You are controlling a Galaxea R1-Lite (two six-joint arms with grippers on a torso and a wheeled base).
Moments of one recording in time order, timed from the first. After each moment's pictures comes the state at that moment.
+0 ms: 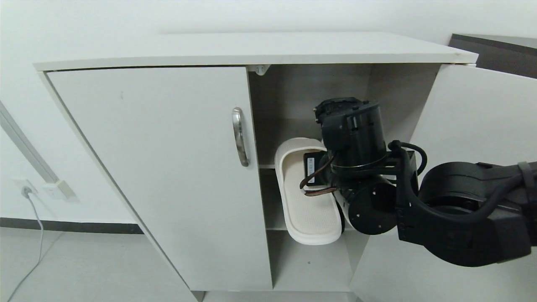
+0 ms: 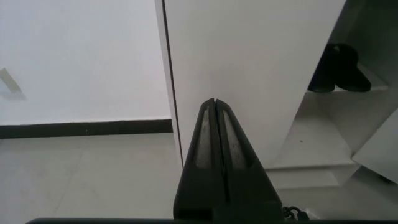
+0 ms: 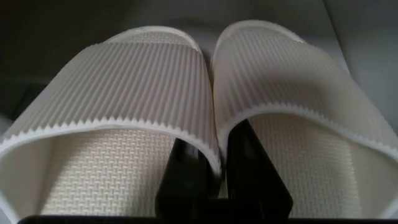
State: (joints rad) left arm 0.00 0.00 0.00 0.00 -0.01 0.02; right arm 0.94 1.85 -1.32 -0.26 -0.84 0.22
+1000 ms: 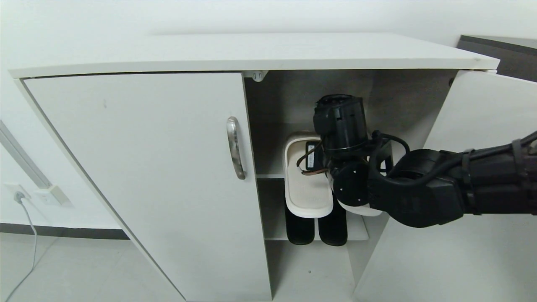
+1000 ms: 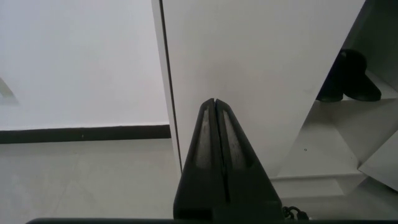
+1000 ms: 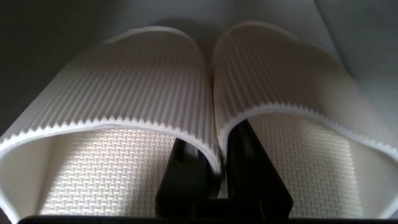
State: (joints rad) left arm 0.00 0.00 0.00 0.00 -0.01 0.02; right arm 0.84 1.97 -1.46 -0.25 -0.83 0.24
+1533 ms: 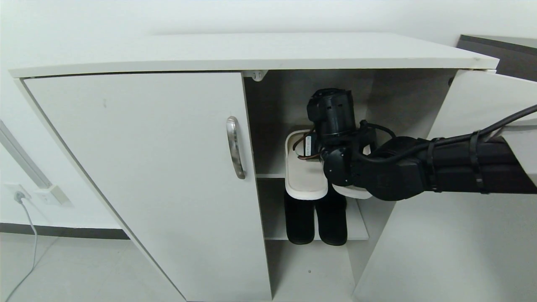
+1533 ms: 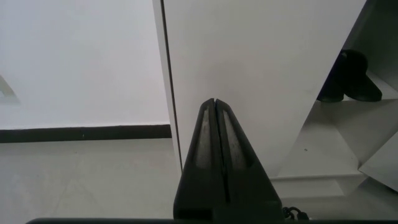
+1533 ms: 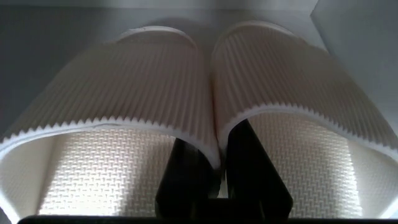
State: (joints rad) left arm 0.00 0.00 0.00 0.00 0.00 0.02; right arm 0.78 2.08 -1.65 -0.18 -0.81 0.20
